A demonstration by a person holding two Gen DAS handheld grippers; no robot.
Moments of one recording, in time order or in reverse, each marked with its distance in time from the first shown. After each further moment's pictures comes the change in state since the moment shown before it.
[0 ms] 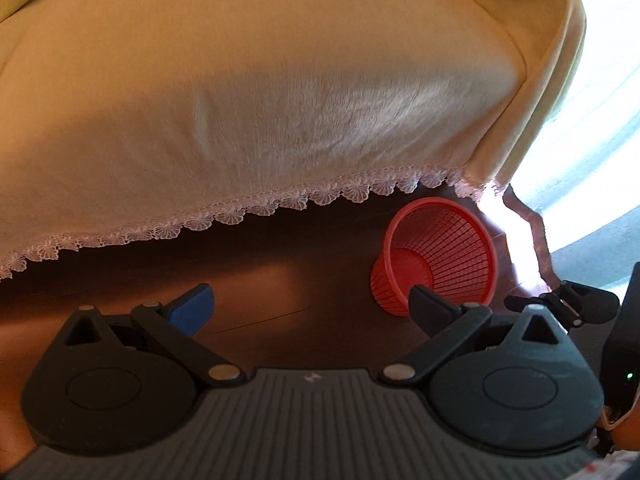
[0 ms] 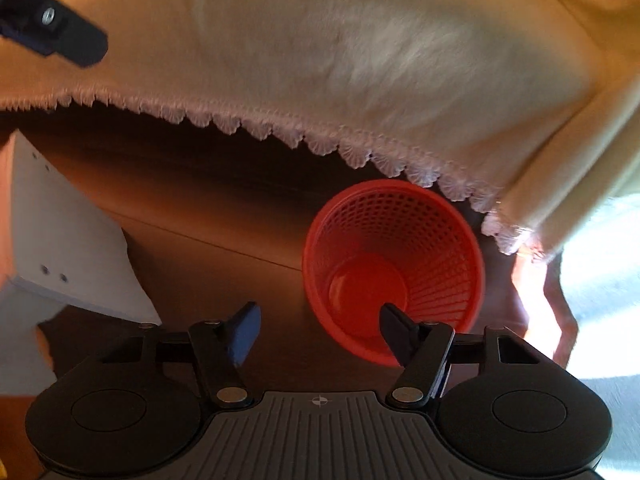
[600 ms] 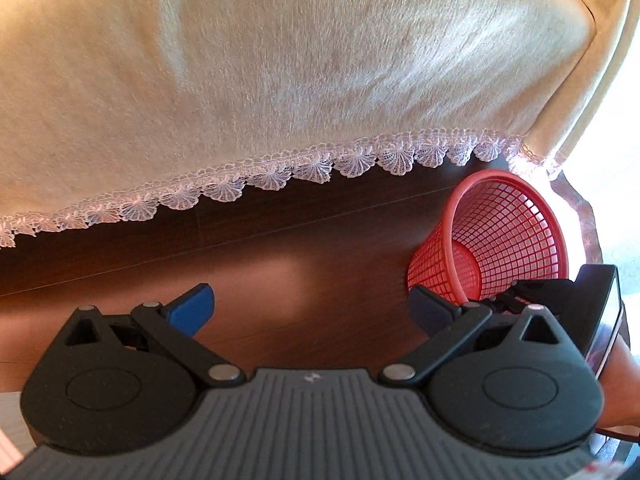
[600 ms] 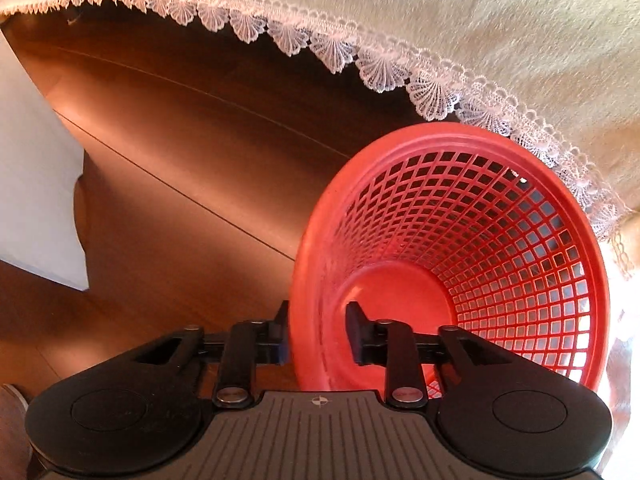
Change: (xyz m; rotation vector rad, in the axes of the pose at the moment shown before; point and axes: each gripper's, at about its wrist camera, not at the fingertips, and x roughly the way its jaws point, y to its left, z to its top) left arm 0.125 0.012 -0.022 -0.028 0.035 0.023; right arm 0.162 -0.022 -0.019 -0.225 0.027 0.018
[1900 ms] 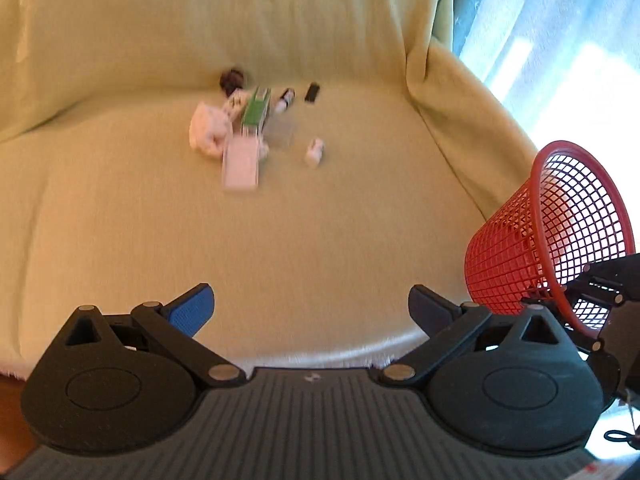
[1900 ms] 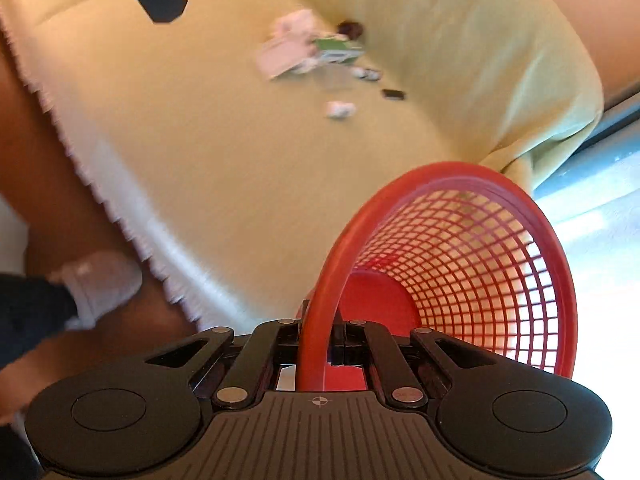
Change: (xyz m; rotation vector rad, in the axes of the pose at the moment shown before) left arm -0.271 -0.017 0.284 -0.057 -0.230 -0.011; right arm -0.367 -0.132 0.252 -0.234 -0.054 -0.367
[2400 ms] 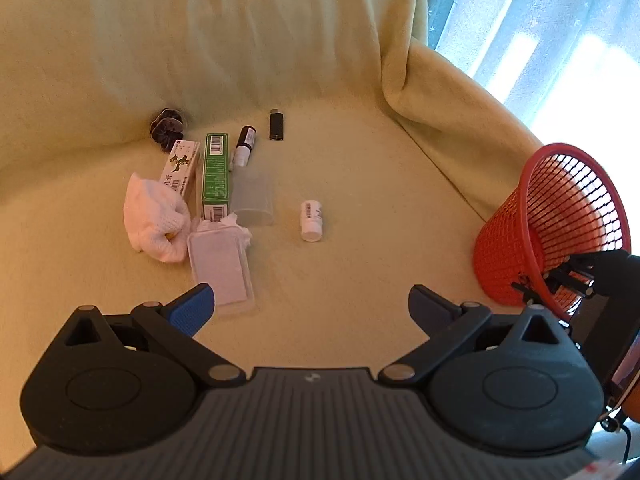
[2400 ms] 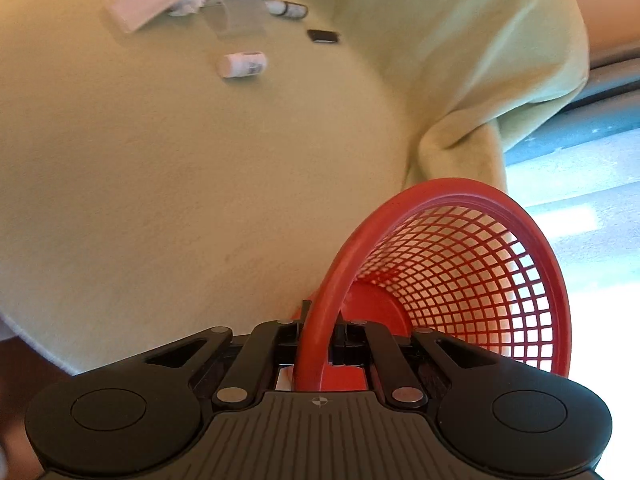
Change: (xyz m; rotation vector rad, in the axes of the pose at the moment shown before) left arm 0.151 0.070 0.098 0.196 -0.010 -0.203; right arm 0.151 -0.032 0.074 0.089 0.186 -0.285
